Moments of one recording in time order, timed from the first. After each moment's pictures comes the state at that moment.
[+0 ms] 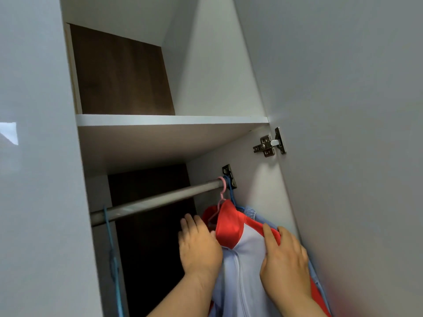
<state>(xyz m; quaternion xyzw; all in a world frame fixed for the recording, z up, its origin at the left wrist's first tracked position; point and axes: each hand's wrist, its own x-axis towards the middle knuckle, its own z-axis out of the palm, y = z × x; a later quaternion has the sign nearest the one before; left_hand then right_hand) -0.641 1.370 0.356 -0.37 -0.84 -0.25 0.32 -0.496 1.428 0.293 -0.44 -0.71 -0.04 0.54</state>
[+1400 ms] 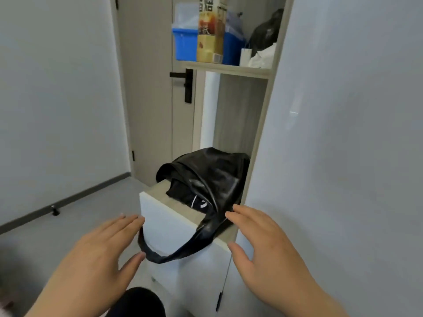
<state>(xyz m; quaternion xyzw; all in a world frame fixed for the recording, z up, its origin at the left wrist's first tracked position) -0.418 0.637 0.147 0.06 -0.98 -0.04 0.17 -0.520 0.908 0.154 0.35 -0.90 0.22 0.17</state>
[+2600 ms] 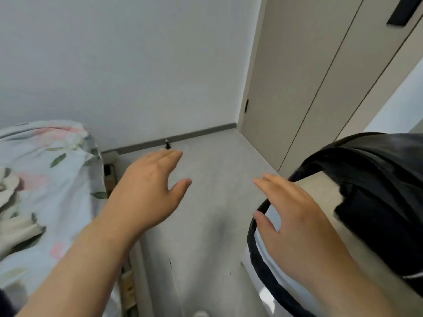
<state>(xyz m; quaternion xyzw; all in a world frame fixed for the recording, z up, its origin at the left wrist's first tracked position) -0.519 0.361 0.047 0.31 -0.93 -0.11 0.17 -0.665 0.566 0.043 0.49 -0.84 0.23 0.02</state>
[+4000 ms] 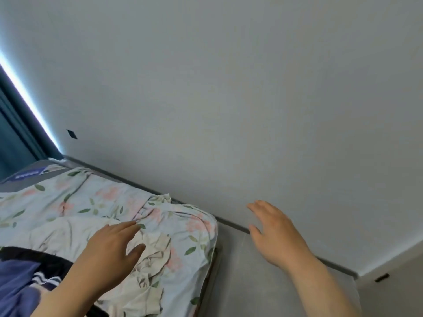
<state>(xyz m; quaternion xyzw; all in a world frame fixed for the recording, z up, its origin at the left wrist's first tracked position) -0.343 0.190 0.440 0.73 -0.68 -0.09 0.06 -0.690 0.119 0.447 0.77 -0.60 0.13 -0.15</state>
